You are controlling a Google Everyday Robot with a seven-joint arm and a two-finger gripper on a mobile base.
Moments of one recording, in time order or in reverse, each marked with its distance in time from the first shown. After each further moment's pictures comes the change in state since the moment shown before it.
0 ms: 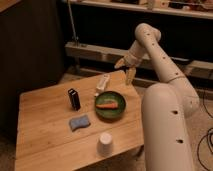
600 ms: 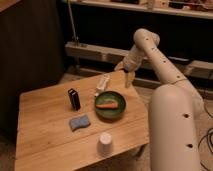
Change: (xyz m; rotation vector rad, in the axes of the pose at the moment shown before) arm 0.001 -0.002 0.004 0.011 0.005 -0.004
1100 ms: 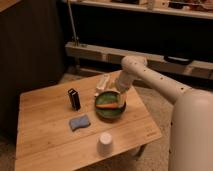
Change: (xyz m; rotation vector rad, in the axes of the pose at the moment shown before) arm 0.003 0.034 0.074 0.043 0.095 0.003
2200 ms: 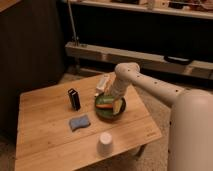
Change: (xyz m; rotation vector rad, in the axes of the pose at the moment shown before) arm -0.041 0.044 0.081 -0.060 0.029 -0.018
